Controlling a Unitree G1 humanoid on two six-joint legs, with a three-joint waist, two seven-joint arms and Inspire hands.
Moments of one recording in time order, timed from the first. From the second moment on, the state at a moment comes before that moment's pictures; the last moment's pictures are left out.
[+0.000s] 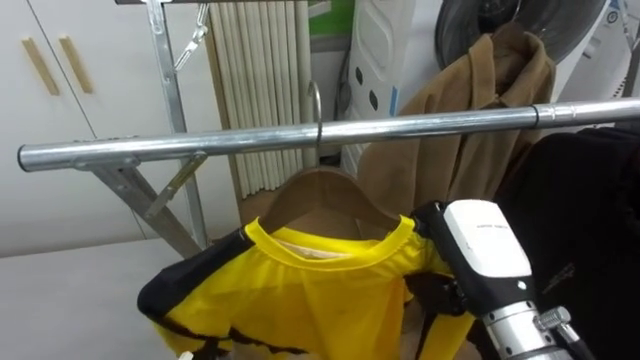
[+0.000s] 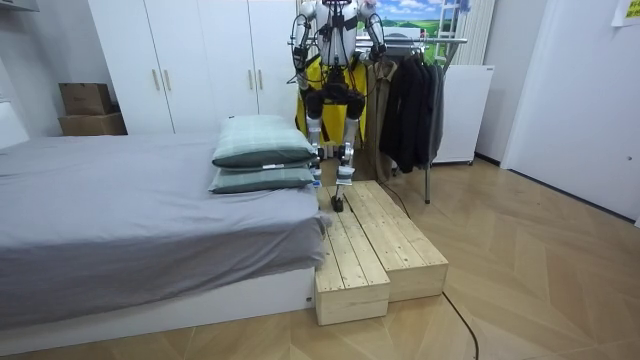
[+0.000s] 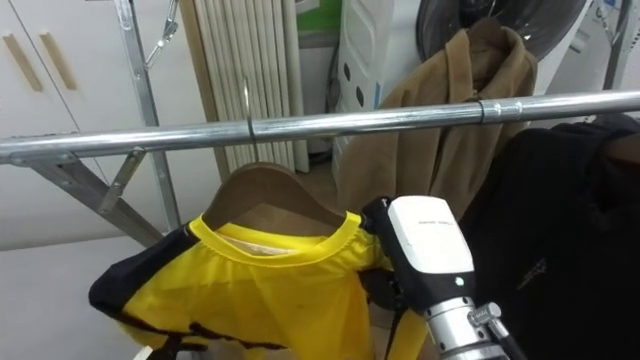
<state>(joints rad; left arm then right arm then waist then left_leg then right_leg) 0.14 0.24 -0.16 0.50 0.14 -0.11 0.01 0.00 -0.43 0.25 0.02 -0.78 -0.15 -0.31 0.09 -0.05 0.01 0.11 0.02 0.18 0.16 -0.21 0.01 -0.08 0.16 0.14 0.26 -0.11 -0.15</state>
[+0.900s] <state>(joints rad) 0.14 0.24 -0.16 0.45 0.12 -0.11 -0.01 -0.03 -0.43 0.25 0.11 -0.71 -0.13 -0.17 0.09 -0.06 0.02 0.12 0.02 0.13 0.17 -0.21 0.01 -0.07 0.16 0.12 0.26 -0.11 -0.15</state>
